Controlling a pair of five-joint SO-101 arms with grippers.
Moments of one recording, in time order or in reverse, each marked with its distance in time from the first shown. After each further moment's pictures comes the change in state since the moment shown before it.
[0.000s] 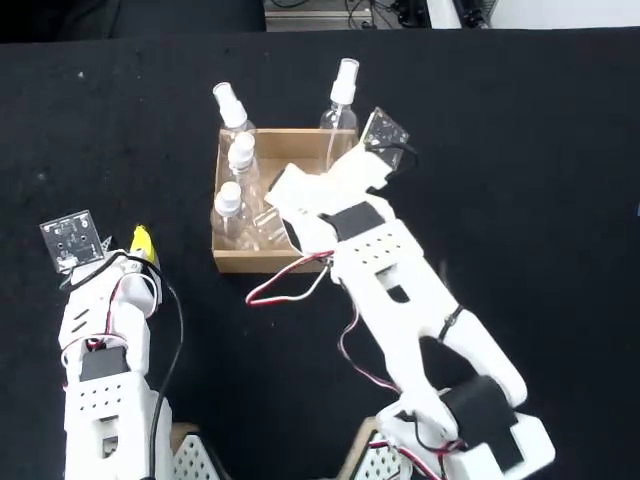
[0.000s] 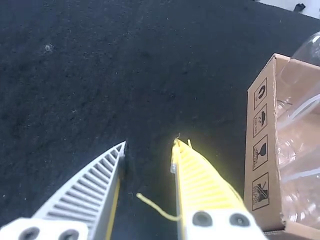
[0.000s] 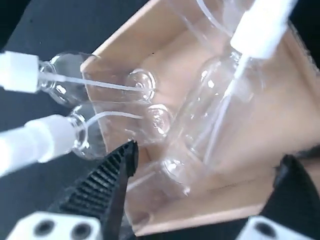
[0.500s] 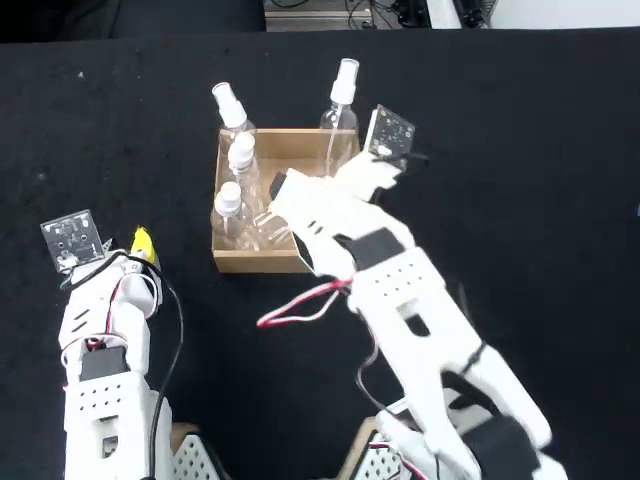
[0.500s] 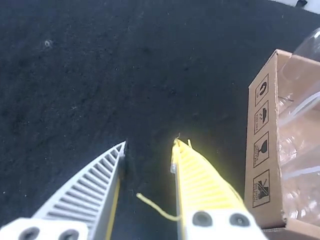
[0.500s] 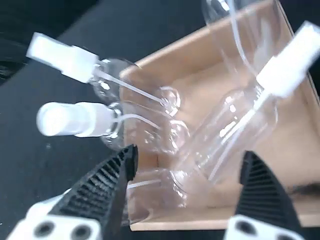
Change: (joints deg) left arm 0.0 0.0 -0.1 0.9 0.0; right arm 0.0 -11.3 7.8 -4.7 10.6
